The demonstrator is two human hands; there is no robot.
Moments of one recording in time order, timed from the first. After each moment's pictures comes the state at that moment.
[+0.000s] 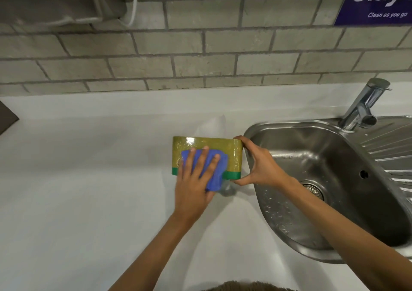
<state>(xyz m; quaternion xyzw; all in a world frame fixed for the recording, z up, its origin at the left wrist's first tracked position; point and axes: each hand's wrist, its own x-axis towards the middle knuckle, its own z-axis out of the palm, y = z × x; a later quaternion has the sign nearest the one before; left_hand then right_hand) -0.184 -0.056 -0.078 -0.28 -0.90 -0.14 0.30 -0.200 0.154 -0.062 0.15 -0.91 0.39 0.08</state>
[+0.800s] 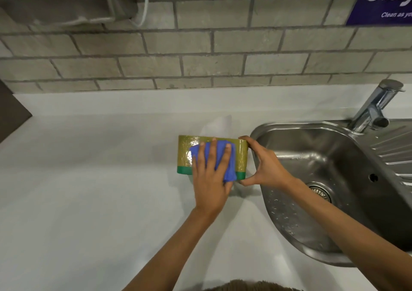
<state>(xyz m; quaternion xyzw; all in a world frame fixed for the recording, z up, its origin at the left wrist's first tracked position) -0.180 -0.027 -0.064 -0.21 -0.93 -0.15 0.26 -0.198 0.148 -0.060 0.15 -0.90 0.40 0.08</state>
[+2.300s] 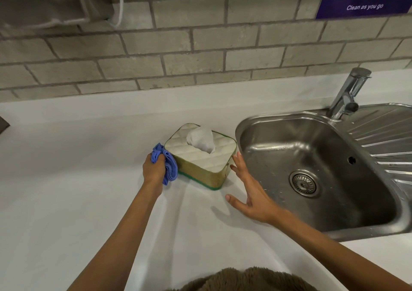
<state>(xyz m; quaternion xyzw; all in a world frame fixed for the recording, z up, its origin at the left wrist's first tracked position) -0.235 -0.100 -0.065 0.20 -0.70 -0.68 -0.04 -0.116 0.121 -0.096 0.15 -0.88 0.46 0.07</state>
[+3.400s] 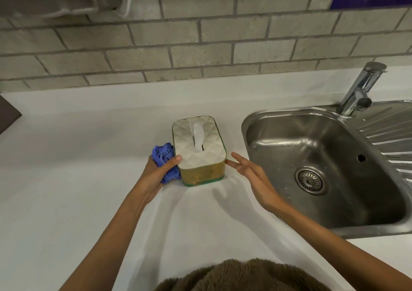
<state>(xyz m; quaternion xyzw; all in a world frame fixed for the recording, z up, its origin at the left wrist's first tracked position) -0.209 -0.133 -0.067 0.02 -0.66 -0.73 -0.18 -0.117 0.103 -0.061 -0.06 -0.75 0.66 -0.04</state>
